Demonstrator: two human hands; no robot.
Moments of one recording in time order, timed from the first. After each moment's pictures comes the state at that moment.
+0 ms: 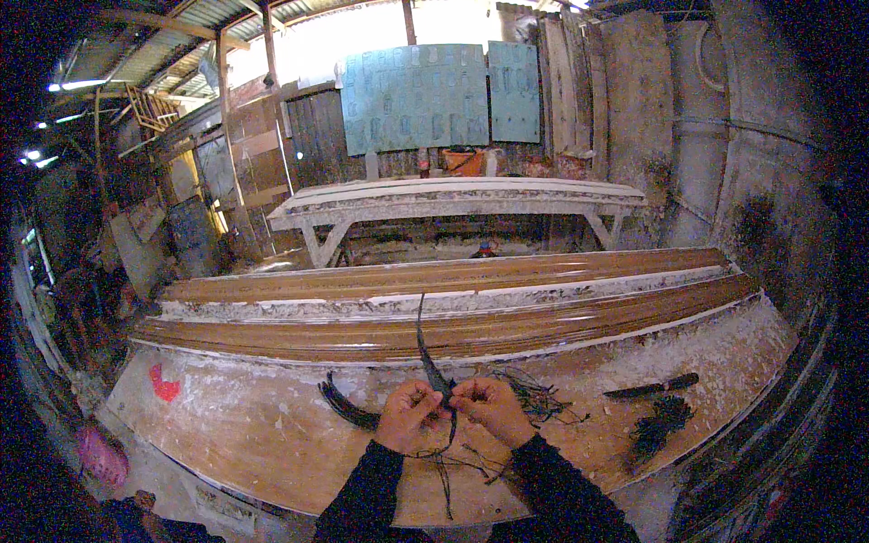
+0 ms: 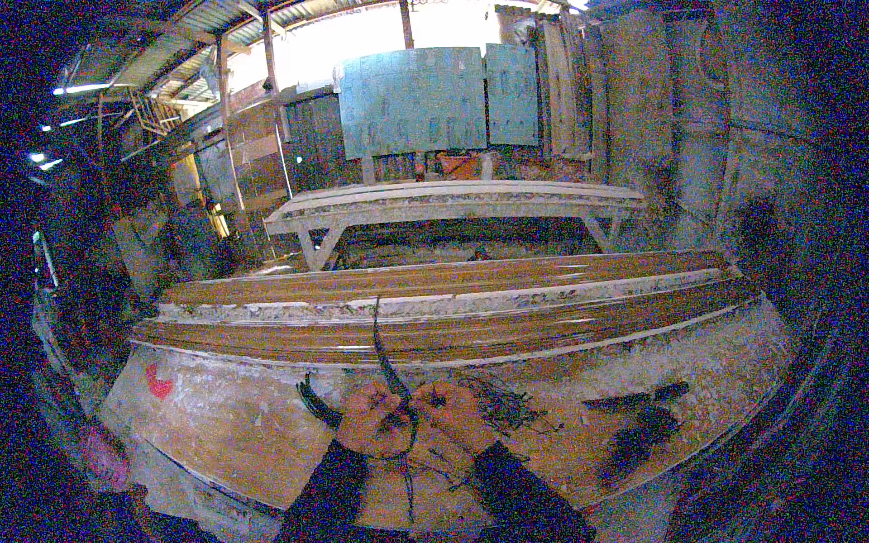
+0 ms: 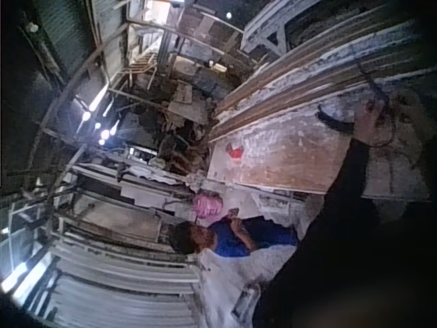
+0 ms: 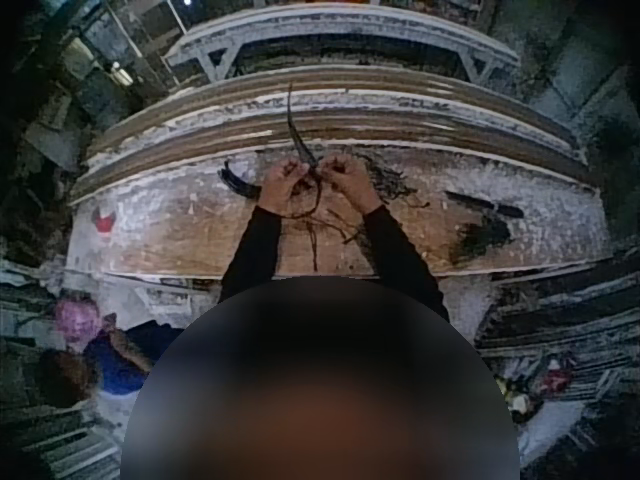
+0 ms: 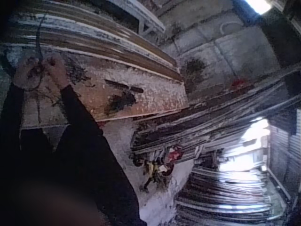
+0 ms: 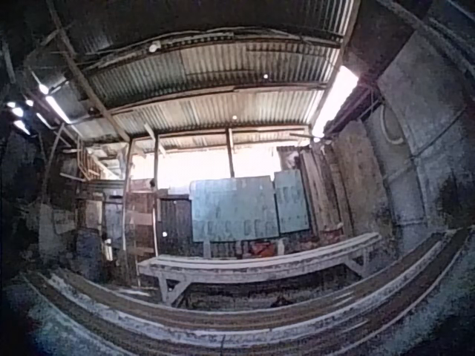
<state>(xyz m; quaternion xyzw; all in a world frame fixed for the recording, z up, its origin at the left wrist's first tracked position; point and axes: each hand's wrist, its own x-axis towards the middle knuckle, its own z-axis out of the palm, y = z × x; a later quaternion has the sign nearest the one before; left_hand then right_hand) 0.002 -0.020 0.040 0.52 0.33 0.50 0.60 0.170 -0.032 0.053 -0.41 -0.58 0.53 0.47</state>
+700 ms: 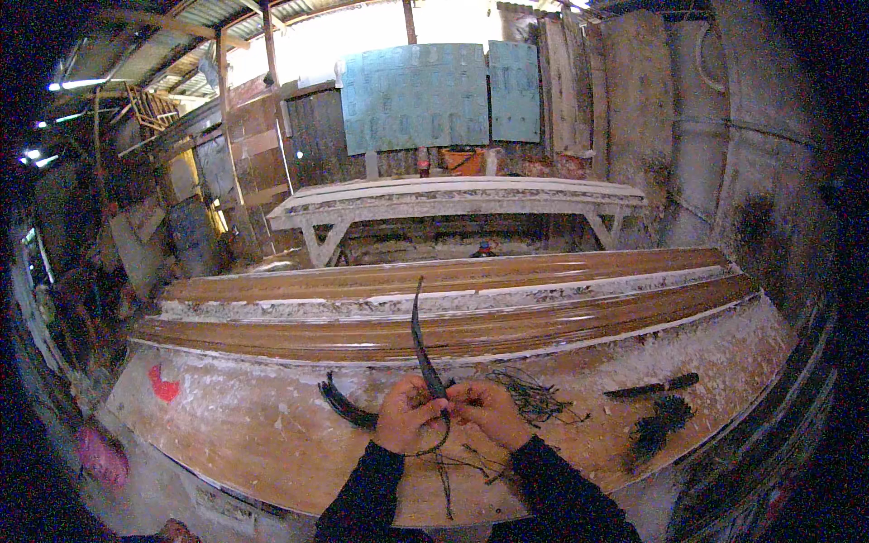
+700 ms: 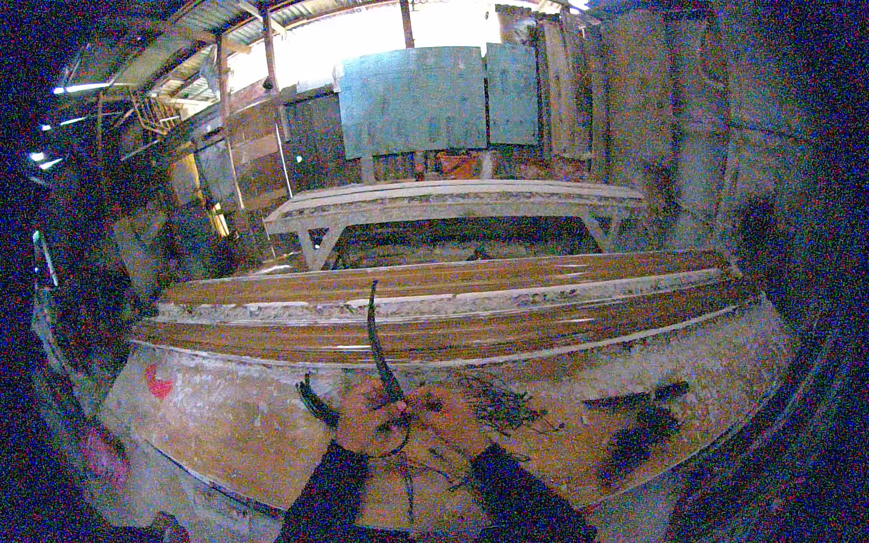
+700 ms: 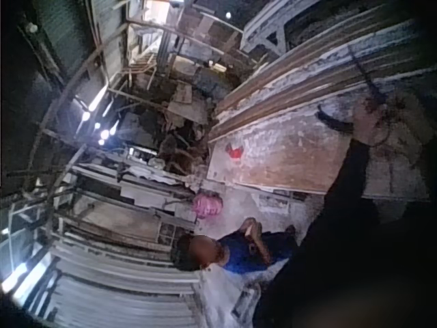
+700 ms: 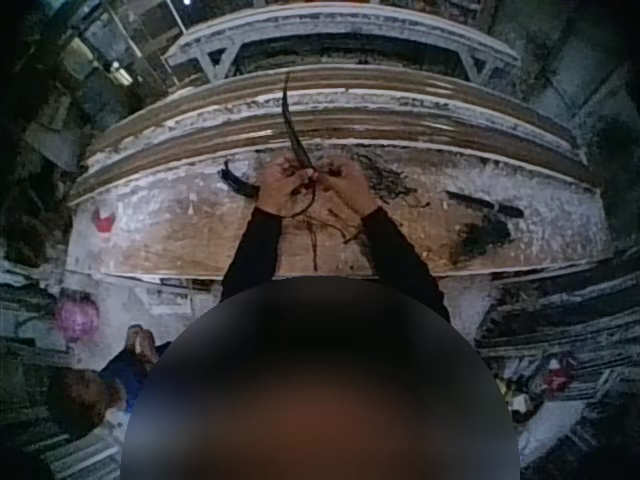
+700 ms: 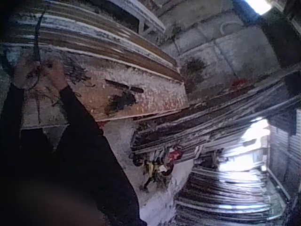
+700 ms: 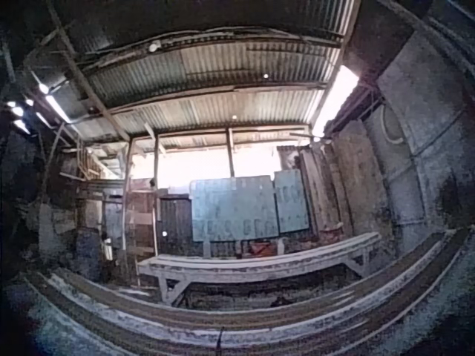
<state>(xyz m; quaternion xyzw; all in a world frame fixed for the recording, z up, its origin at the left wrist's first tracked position) 0.003 -0.028 0.050 0.54 0.31 0.54 0.58 0.167 -0.026 0.039 -0.38 -0.60 0.53 0.47</state>
